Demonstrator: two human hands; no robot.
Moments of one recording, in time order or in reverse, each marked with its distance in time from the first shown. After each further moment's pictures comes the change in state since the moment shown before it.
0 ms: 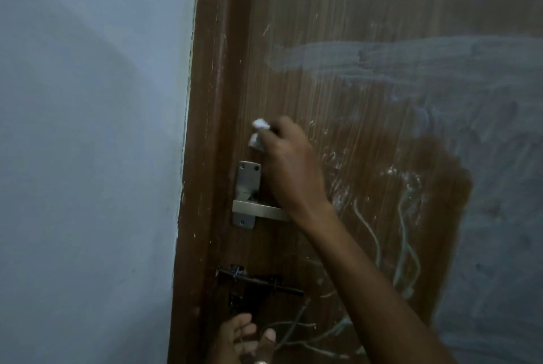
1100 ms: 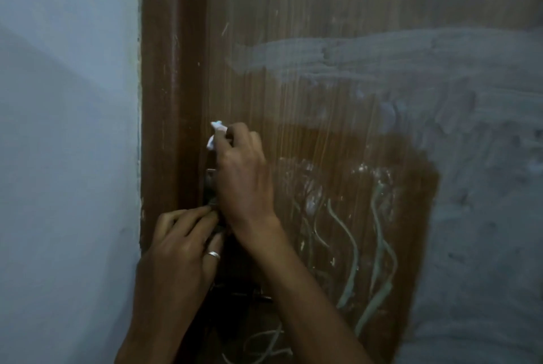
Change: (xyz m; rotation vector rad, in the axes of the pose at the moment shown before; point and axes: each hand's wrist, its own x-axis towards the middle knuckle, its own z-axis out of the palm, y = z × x) left_hand 0.034 0.113 -0.044 0.928 0.415 1.148; right_hand 0.000 -0.031 0.018 -0.033 0.093 0.169
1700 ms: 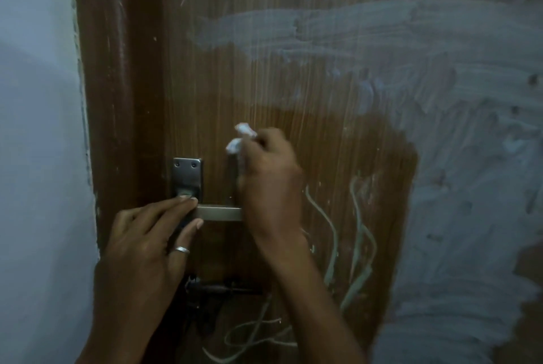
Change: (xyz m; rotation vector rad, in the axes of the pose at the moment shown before) left_hand -0.001 0.002 0.004 -0.054 -0.005 -0.029; right_hand -0.034 0.052 -0.036 0.071 0.014 0.142
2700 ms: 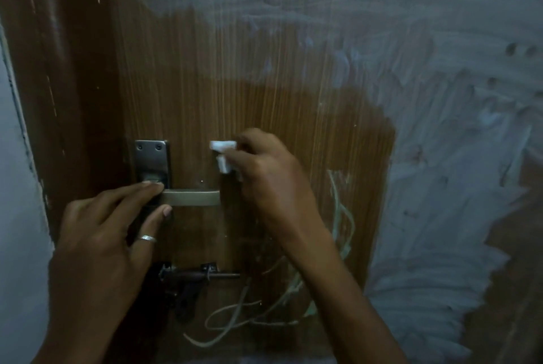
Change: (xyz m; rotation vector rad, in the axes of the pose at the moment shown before) left_hand -0.005 -0.018 0.017 -0.141 -0.078 -0.093; right_hand -0.015 0.043 -0.034 -0.043 -0.297 -0.184
